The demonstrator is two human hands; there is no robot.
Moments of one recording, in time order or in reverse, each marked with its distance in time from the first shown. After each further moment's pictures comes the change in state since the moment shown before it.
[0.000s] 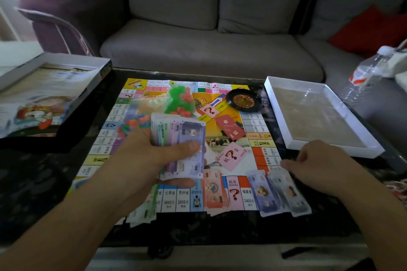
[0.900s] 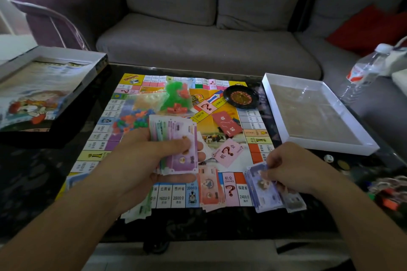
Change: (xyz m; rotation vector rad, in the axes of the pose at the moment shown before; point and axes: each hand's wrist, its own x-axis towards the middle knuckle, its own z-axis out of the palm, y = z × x) left_hand 0.005 -0.009 0.001 -0.109 0.045 -0.097; right_hand 0.007 -0.011 0.021 0.188 -0.237 -0.132
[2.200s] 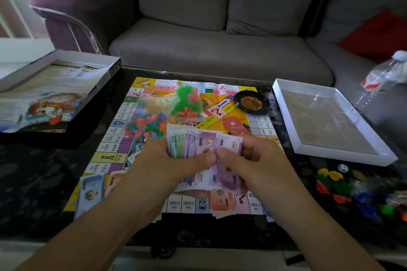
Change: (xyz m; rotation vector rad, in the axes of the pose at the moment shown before) left_hand -0.006 -0.013 0.004 0.122 -0.041 0.114; right_hand -0.034 -0.075 0.050 0.786 0.086 -0.440
